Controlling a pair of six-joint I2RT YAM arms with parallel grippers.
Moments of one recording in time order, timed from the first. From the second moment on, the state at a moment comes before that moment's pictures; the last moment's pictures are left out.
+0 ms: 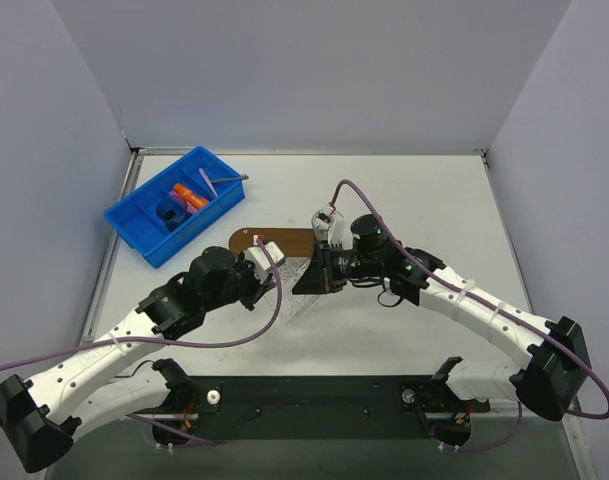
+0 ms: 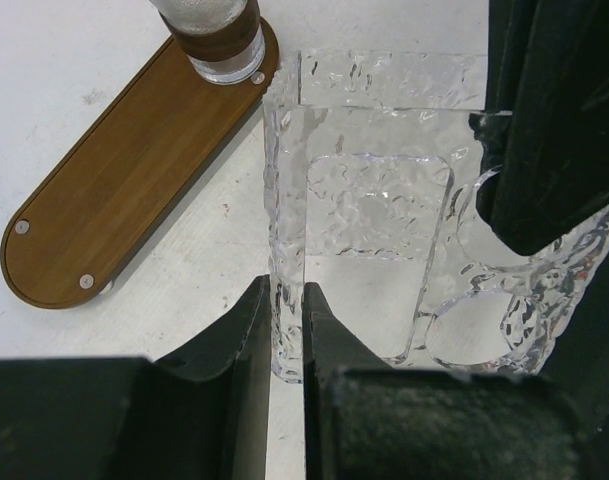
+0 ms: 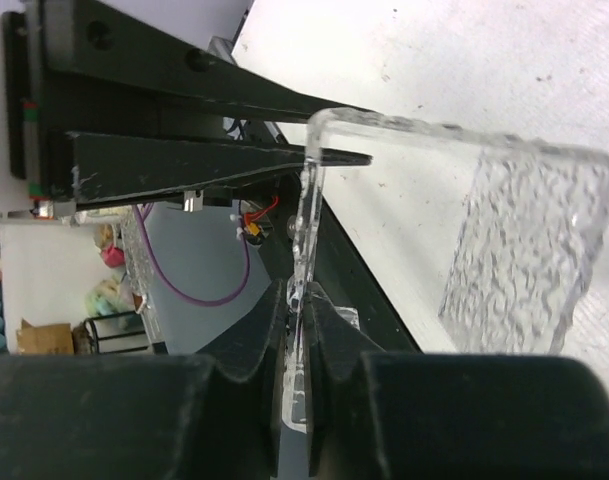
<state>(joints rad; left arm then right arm) -0.81 0.89 0.75 -0.35 0.08 0.10 0.79 1.23 0.94 -0.21 -0.58 0.66</state>
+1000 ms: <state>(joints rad) -0.77 0.69 0.78 -0.31 -0.11 -0.47 0.75 1.12 0.75 0.07 -0.44 0.74</state>
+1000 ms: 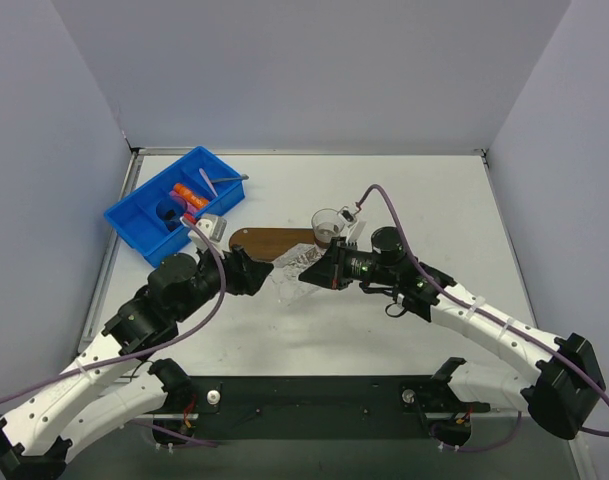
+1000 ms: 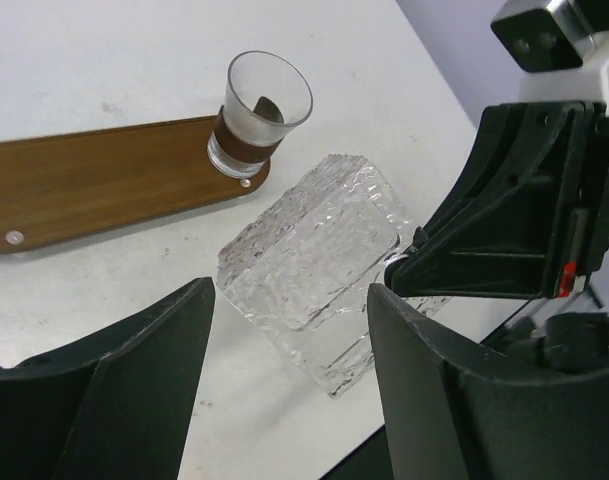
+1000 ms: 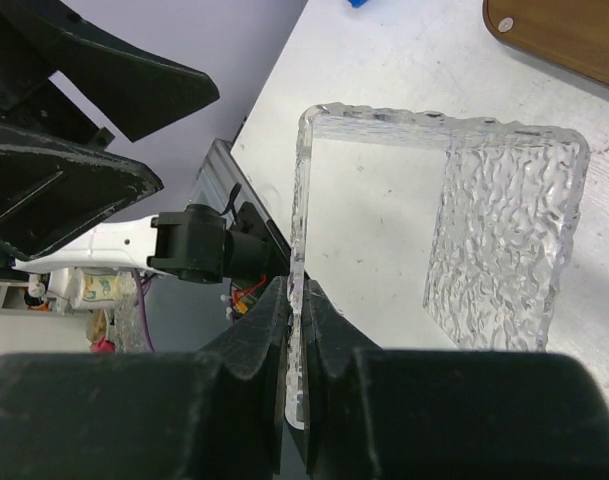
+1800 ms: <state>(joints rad) -0.69 0.71 0.58 -0.06 0.09 -0.95 0.75 1.04 0.68 0.20 -0.40 0.79</state>
